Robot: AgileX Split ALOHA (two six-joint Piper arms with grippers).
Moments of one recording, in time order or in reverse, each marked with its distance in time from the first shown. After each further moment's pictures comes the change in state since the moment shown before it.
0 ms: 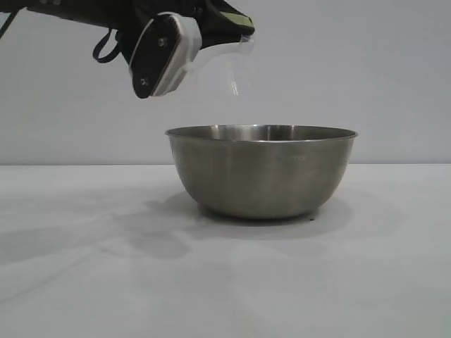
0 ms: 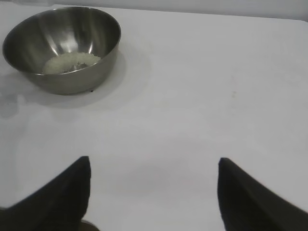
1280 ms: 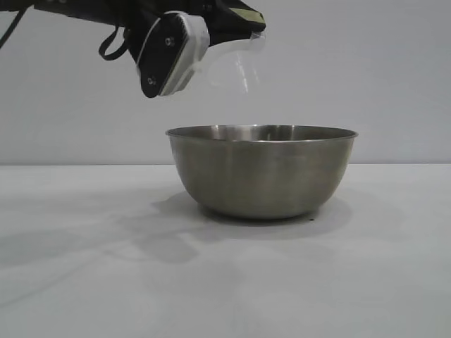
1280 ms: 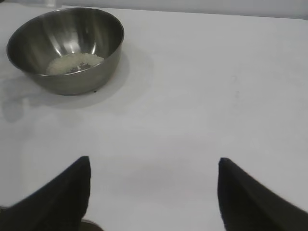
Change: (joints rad) left arm -0.004 0.000 0.000 -0.170 -0.080 -0.432; right arm 0.000 0.000 0.000 0.006 0.000 0.000
